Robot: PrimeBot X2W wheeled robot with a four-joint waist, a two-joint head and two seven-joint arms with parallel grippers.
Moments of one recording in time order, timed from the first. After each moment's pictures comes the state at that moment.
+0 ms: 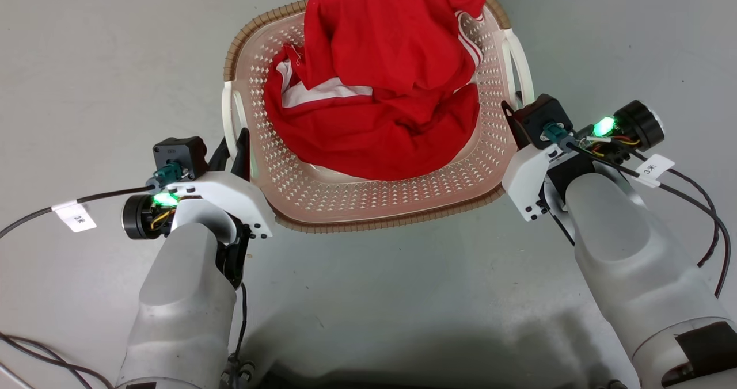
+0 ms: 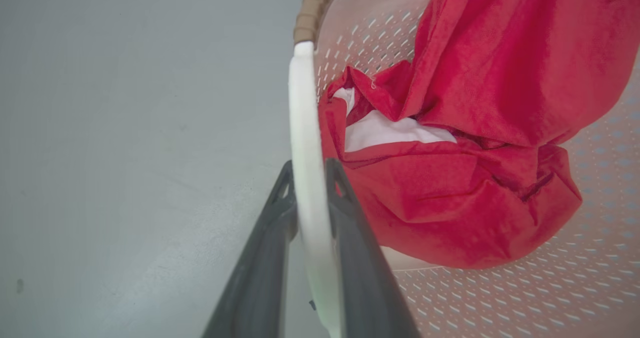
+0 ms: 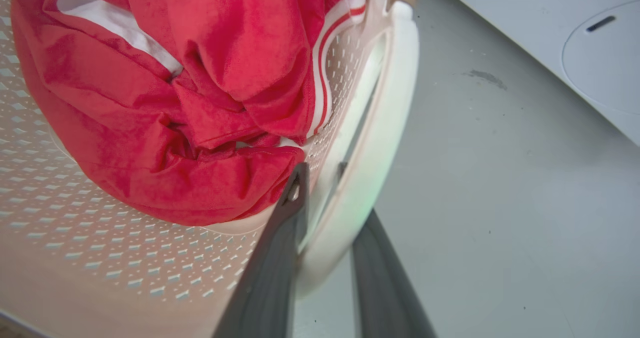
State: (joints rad) left arm -0.74 0.05 0.07 0.97 -0.10 -0.13 -0.26; right arm -0.92 -0.05 0.23 1.11 -0.31 0.13 -0.26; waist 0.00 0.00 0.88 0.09
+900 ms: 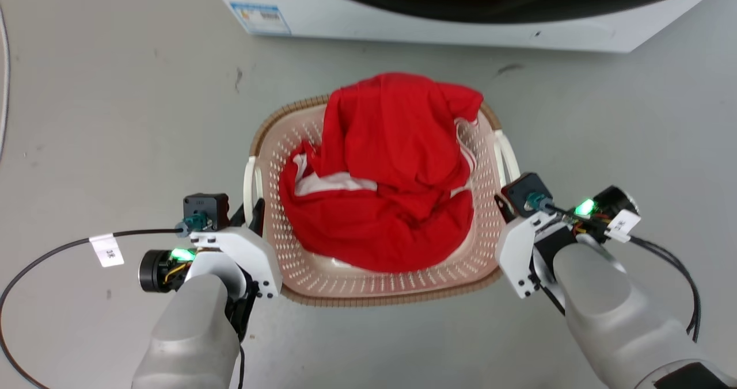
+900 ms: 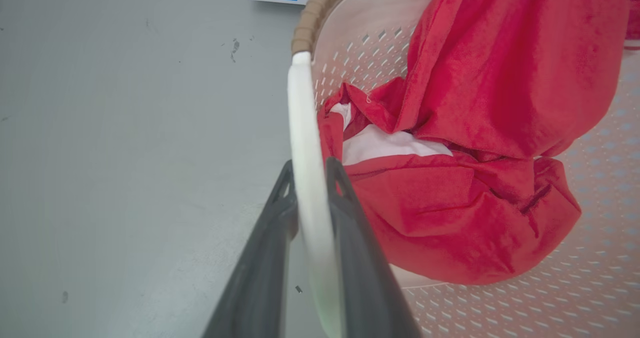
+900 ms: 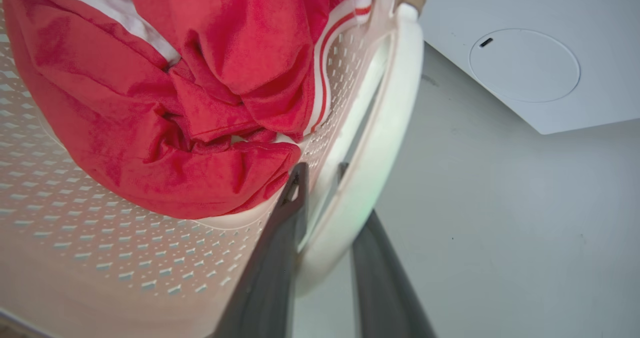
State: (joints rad) left arm -0.68 0.08 -0.08 1.11 -0.18 -0.13 -0.26; right arm -0.82 -0.05 0.40 1.27 -0.11 0.13 -0.22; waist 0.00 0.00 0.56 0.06
